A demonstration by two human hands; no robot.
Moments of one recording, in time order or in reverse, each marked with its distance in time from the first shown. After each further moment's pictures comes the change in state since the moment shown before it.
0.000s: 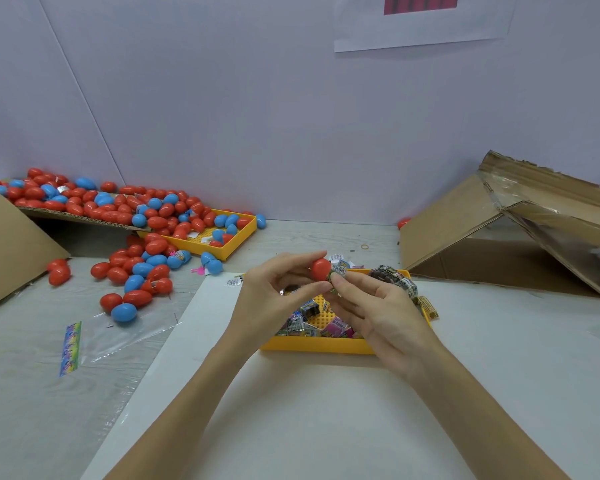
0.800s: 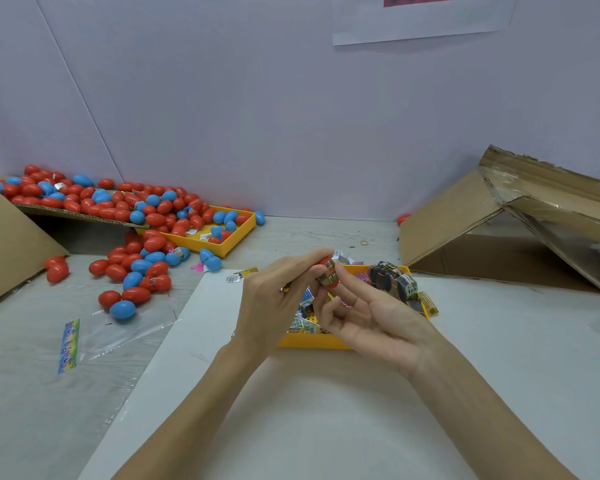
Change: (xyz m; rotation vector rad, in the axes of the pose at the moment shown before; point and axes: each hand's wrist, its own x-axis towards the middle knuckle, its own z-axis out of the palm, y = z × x) left_hand -0.002 -0.010 0.009 0.379 0.186 0.393; right_hand -0.003 -0.012 0.011 0.549 -0.134 0.477
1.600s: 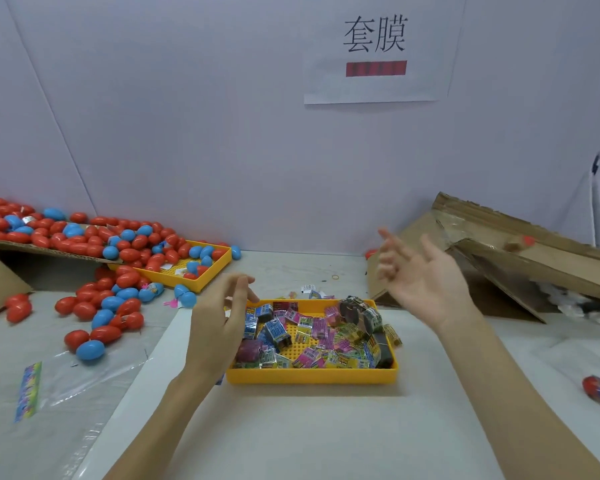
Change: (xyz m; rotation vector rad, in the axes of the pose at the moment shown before) left_hand 0.007 -0.017 -0.019 0.082 0.097 -0.399; right_hand -0.024 -0.120 -0.021 -0.096 -0.001 -0.533
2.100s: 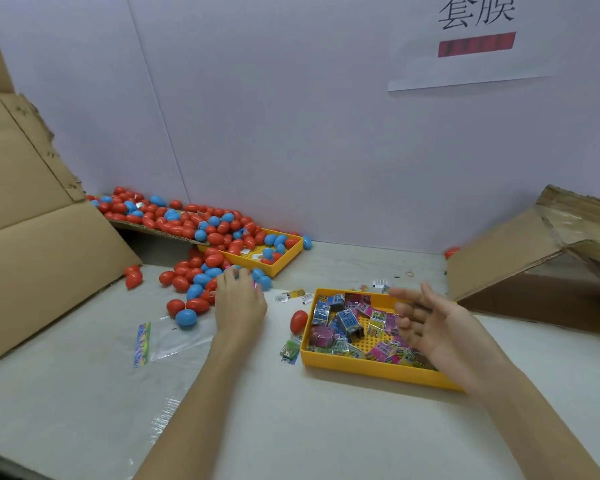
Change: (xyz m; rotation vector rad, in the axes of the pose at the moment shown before) left_hand 0.024 -0.090 -0.051 0.889 -0.054 -0.301; right_hand -0.012 0.093 -0.004 -0.430 -0.059 0.167
